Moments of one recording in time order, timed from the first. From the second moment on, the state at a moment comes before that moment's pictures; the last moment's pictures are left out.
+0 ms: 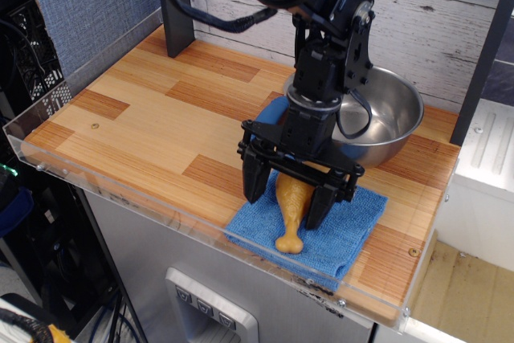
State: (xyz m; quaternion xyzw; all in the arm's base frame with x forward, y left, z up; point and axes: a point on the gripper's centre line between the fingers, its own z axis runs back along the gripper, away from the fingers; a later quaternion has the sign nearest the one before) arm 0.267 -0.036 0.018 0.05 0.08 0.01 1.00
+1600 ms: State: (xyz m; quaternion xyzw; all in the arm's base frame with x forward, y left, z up) arm 0.306 0.083 0.075 0.02 0.01 -0.04 1.00
